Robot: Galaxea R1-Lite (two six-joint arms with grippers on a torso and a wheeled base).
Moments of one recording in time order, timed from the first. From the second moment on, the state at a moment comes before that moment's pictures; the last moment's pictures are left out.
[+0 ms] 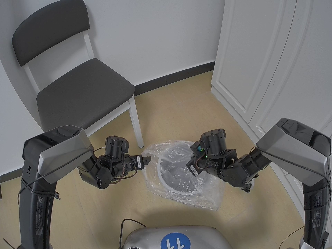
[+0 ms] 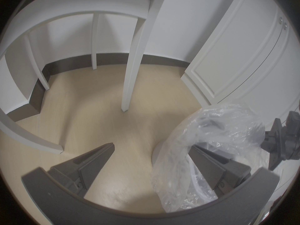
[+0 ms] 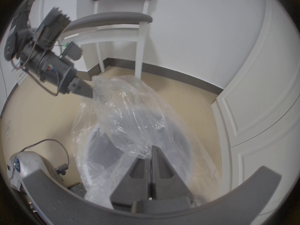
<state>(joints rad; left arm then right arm) -0.36 2.47 -1.12 -0.81 -0.04 -0.36 0.58 2.34 -1.19 -0.65 -0.22 -0.33</state>
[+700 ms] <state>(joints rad) -0.36 2.52 -1.12 -0.93 0.00 -0.36 0.42 2.44 -1.40 -0.71 -0.24 -0.32</state>
